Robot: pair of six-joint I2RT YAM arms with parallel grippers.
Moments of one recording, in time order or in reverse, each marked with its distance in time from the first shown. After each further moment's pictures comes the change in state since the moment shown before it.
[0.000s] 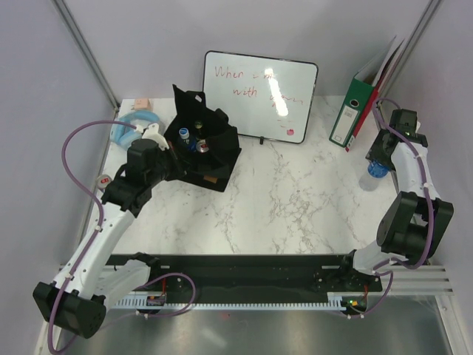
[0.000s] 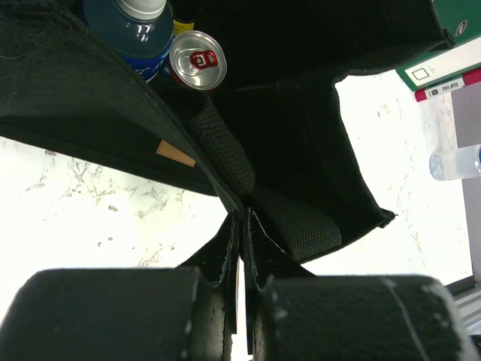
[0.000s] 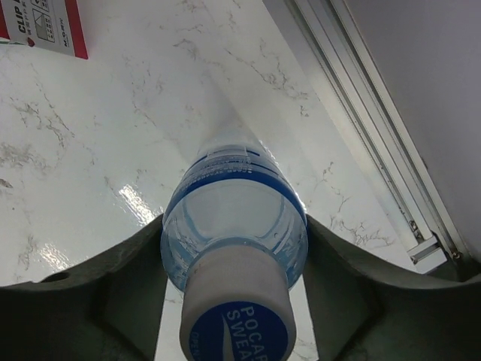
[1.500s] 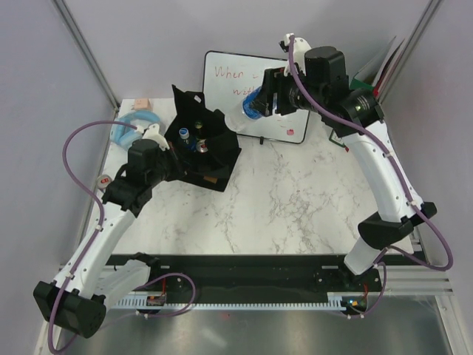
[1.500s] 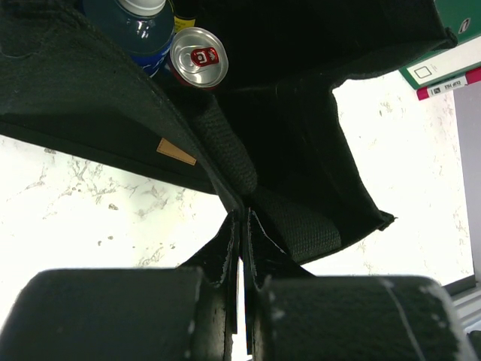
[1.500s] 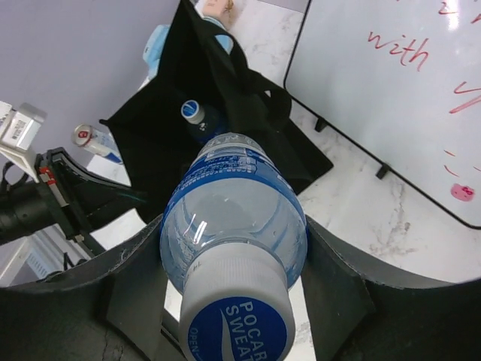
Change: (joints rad) left arm 0.000 0.003 -0.005 0.000 0.000 0.000; right arm 0.864 0.126 0.957 -0.221 -0.375 0.055
